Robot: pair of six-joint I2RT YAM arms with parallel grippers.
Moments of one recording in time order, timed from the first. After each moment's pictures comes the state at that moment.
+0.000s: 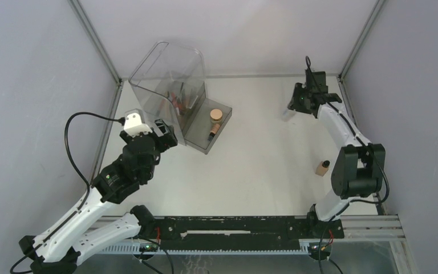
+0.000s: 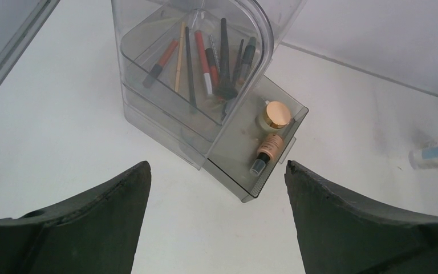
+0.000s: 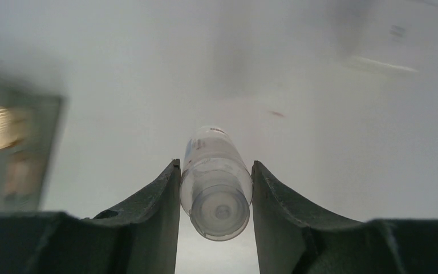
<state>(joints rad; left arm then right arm) -0.79 0.71 0.91 -0.52 -0.82 -0.54 0.03 1.67 1.35 -0.54 0.05 0.27</state>
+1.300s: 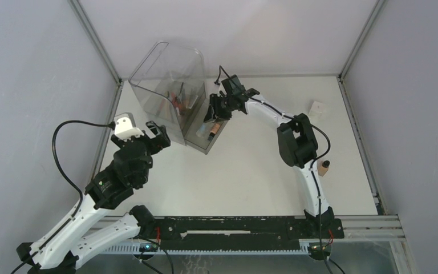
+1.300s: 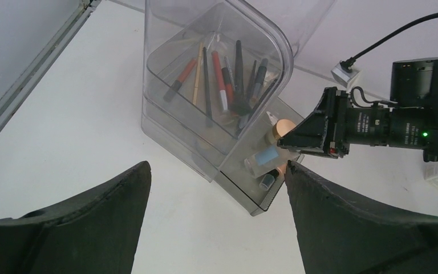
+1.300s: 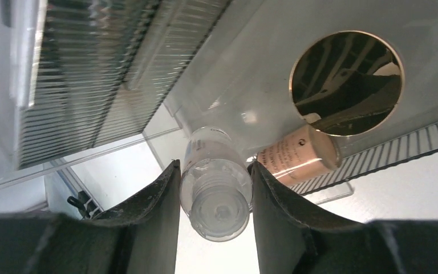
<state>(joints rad) -0.79 0.65 0.90 -0.51 -0.89 -0.51 0.57 2.26 1.93 -0.52 -0.46 0.51</state>
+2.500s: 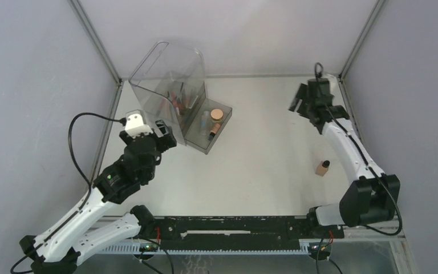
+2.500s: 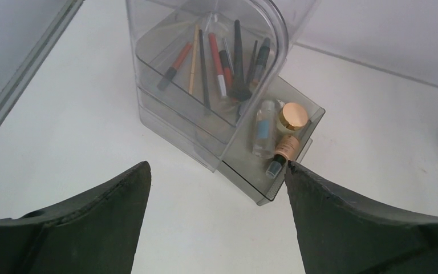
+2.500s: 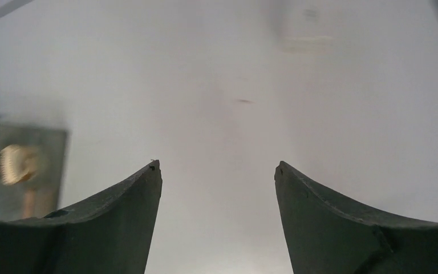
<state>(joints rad) -0.79 0.70 0.90 -0.52 -0.87 -0.50 0.18 1.41 1.25 -0.54 0.22 0.44</state>
